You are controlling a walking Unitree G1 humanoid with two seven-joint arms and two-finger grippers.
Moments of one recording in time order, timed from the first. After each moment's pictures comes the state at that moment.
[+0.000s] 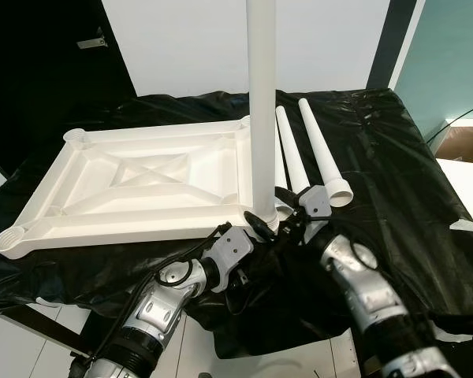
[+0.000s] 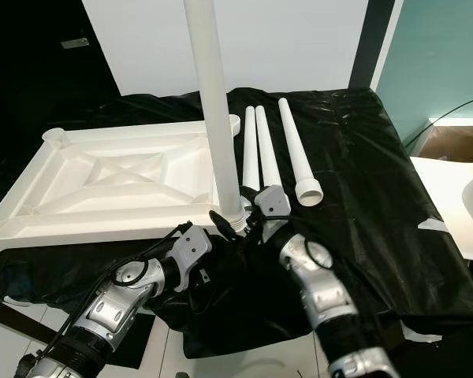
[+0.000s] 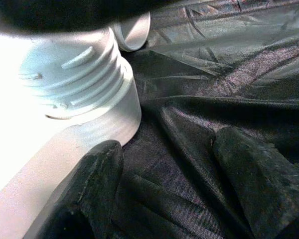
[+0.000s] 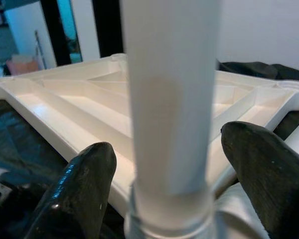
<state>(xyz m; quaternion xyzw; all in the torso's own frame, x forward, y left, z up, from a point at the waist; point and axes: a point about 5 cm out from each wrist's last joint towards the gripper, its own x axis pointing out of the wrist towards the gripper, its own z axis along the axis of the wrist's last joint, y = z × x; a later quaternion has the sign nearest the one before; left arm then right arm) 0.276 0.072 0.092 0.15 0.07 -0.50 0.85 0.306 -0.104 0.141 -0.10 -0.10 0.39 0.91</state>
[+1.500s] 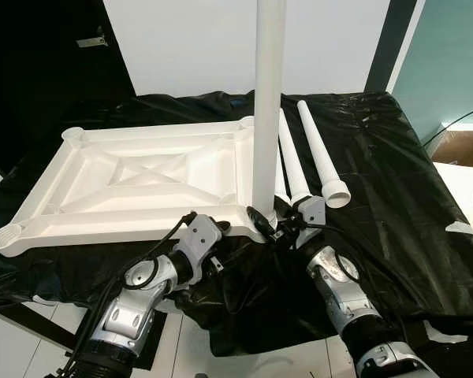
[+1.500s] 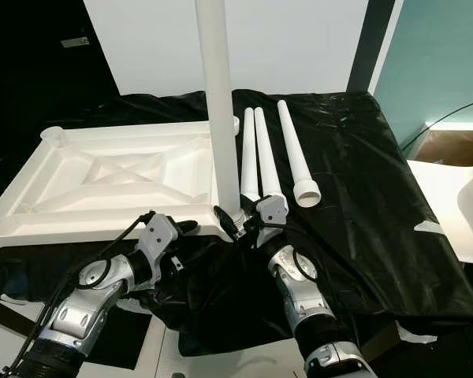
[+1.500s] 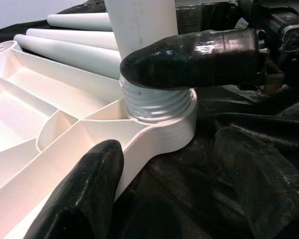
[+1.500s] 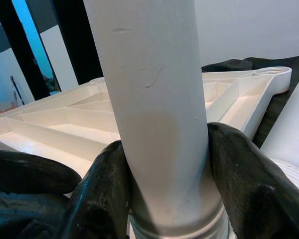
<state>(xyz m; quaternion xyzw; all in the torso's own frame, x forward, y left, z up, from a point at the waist) 0.273 0.110 0.118 0.14 0.02 -0.45 0.88 0.305 -0.084 0.104 0.00 -0.10 0.32 0.94</state>
